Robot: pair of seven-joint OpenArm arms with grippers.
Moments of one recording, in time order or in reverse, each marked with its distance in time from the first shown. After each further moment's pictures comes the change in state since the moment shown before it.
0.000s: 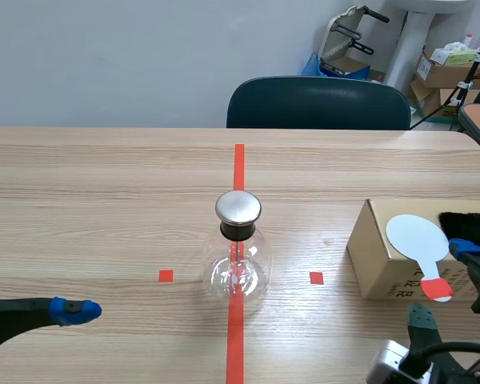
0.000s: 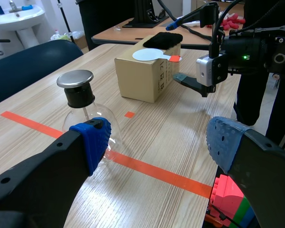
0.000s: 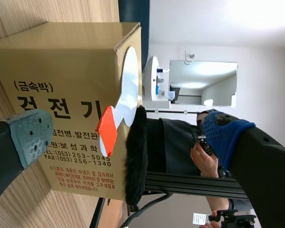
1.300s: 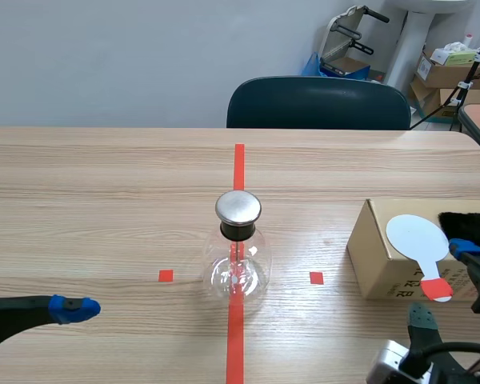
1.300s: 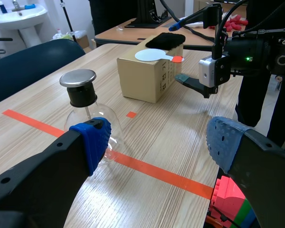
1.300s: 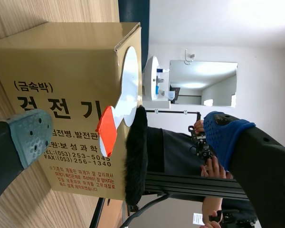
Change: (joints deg) left arm 0.0 0.0 0.0 0.0 -0.8 0.0 0.0; right arm 0.0 0.0 0.0 0.0 0.0 0.0 0.0
